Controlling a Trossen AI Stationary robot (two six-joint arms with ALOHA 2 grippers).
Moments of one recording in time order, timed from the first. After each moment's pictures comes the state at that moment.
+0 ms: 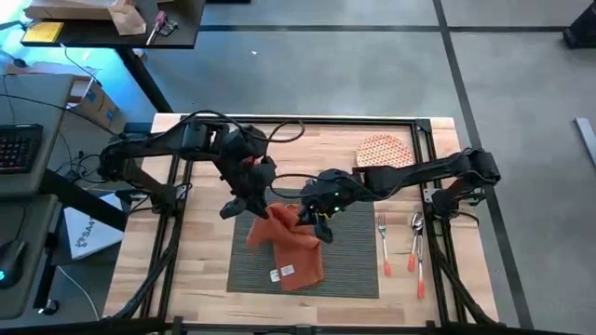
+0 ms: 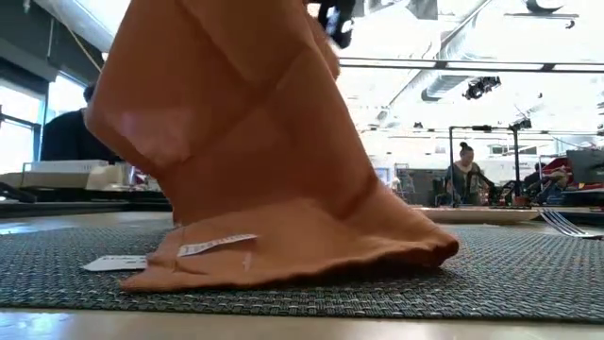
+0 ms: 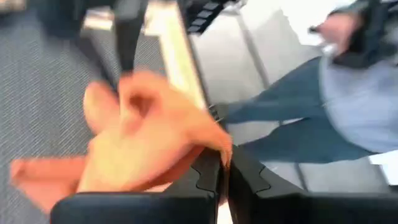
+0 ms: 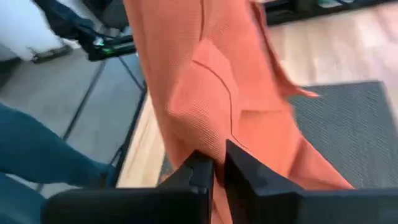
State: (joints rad) left arm -0.02 1.49 1.71 -1.11 0.54 -0.10; right arm 0.14 1.60 1.36 -0.38 -0.18 0.27
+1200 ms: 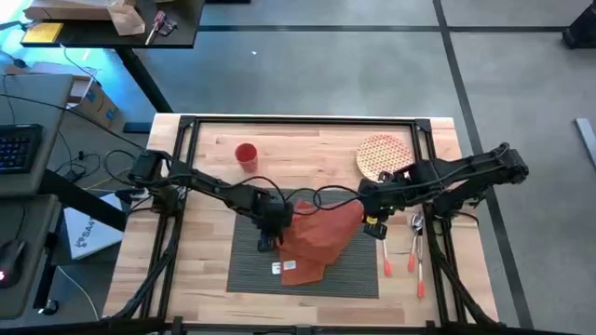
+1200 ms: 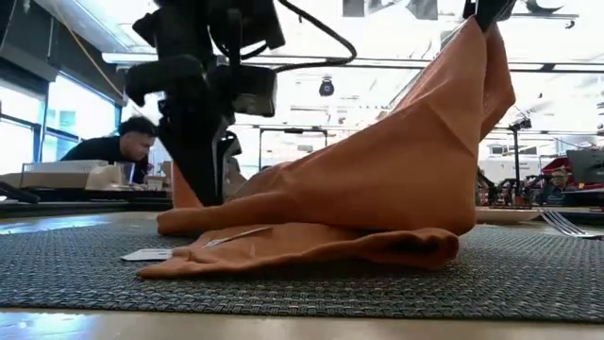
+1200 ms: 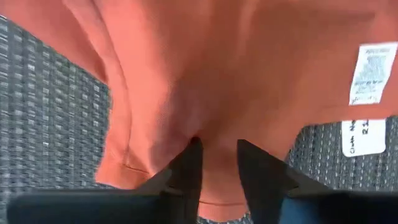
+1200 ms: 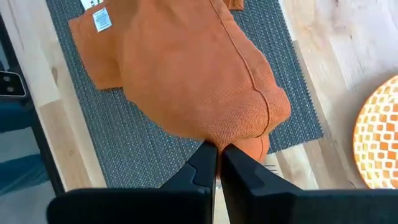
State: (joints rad) left arm -0.18 1.77 1.09 -0.55 0.10 -0.21; right arm 0.28 1.39 1.42 -1.26 0.08 0.62
